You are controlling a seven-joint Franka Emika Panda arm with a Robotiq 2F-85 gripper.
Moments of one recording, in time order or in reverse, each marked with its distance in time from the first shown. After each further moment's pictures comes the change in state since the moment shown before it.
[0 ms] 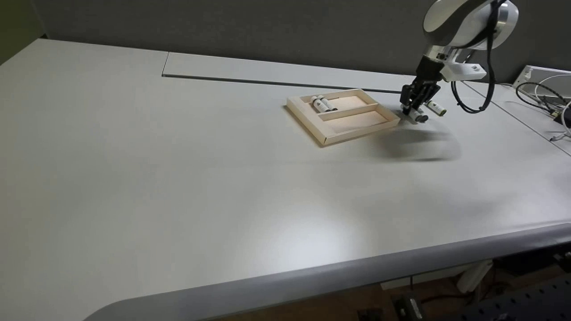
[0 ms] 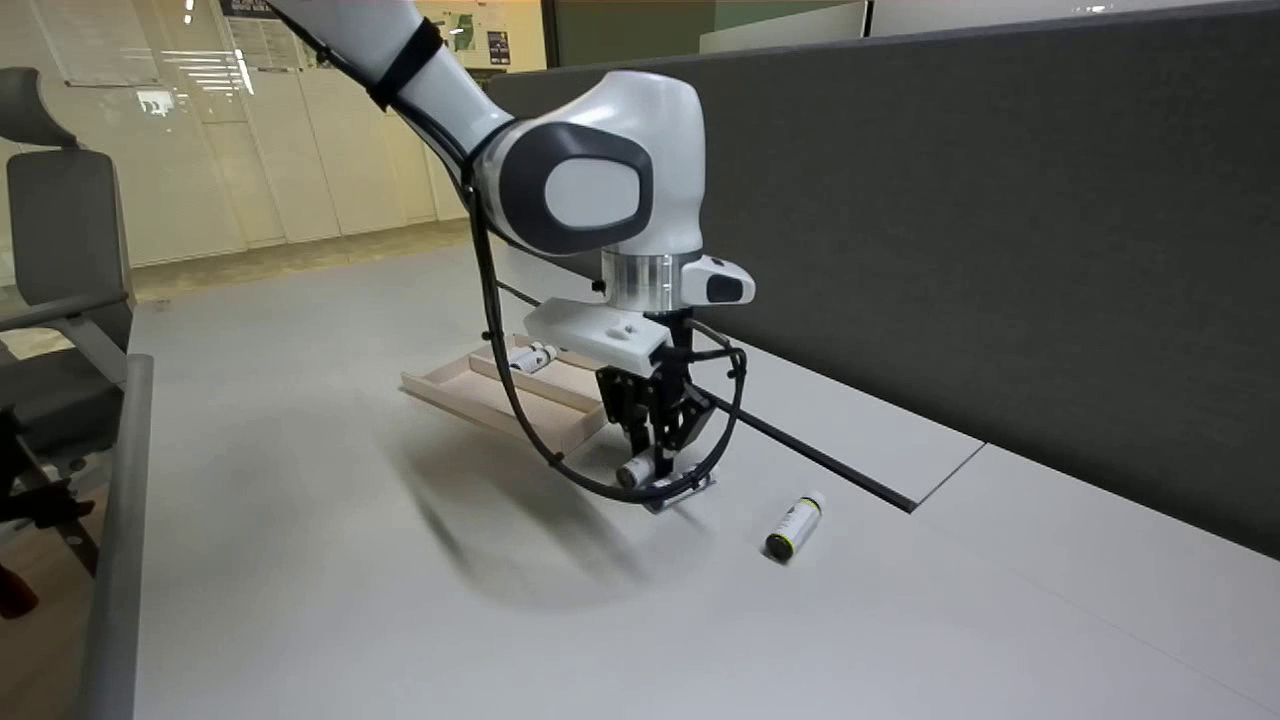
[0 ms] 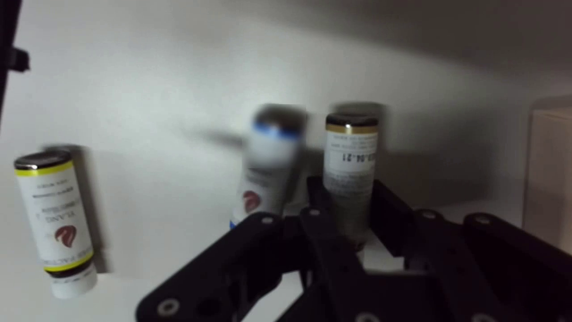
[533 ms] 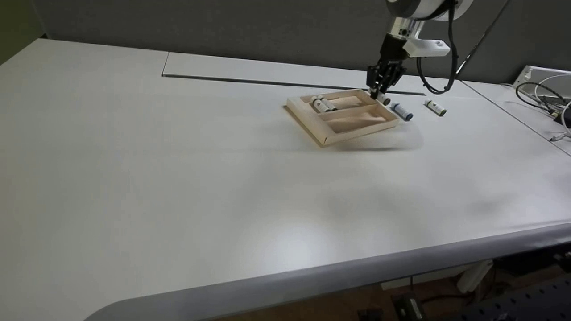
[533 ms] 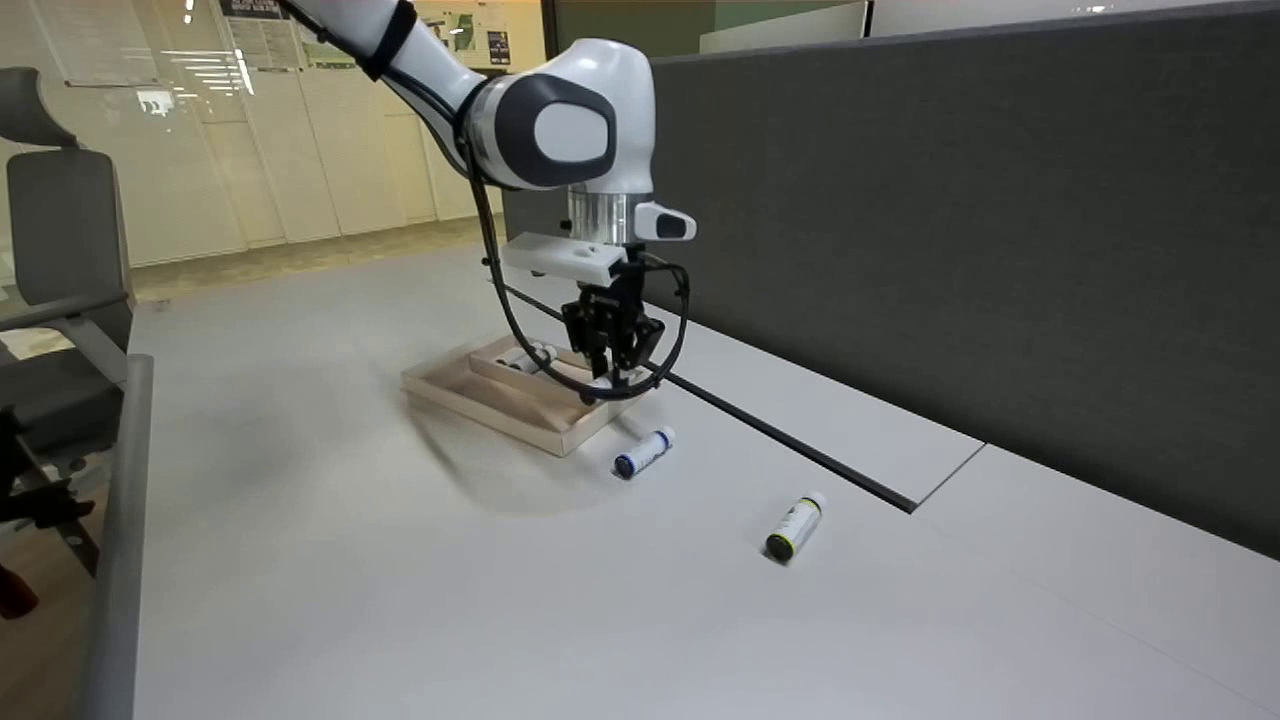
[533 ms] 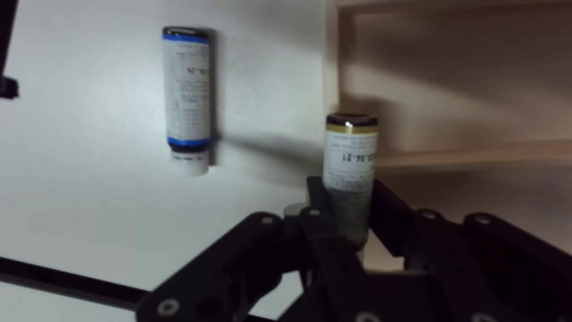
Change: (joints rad) arm 0.144 0.004 0.030 0.118 0.001 -0.161 0.082
